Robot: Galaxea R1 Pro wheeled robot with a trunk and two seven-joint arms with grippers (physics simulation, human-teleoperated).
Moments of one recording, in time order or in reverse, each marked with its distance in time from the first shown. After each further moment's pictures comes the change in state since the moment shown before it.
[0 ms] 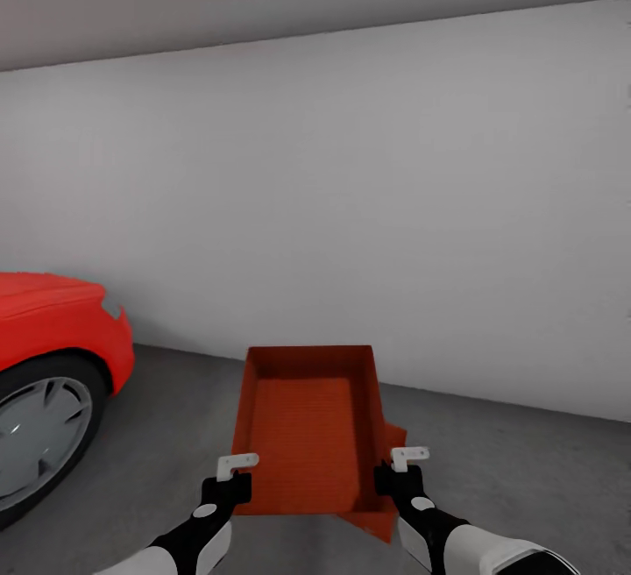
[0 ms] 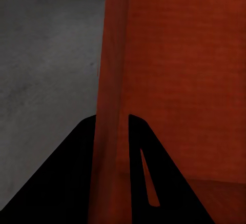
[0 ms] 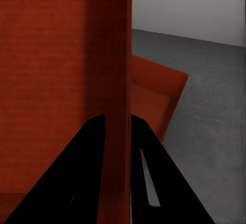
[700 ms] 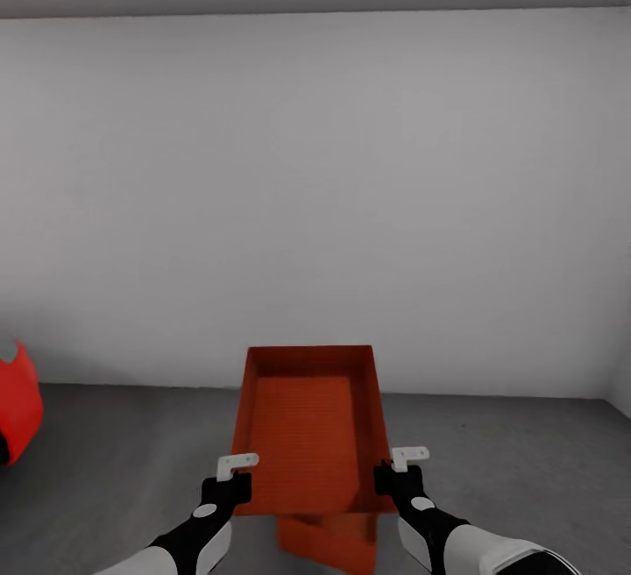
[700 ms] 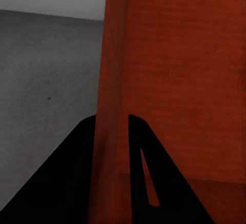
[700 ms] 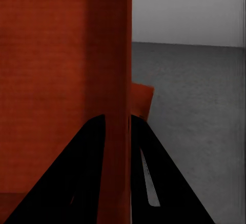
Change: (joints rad) left arm 0.000 0.000 0.001 0.000 -0.001 0.000 0.000; right arm 0.000 0.000 0.000 0.000 0.000 0.000 0.000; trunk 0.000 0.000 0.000
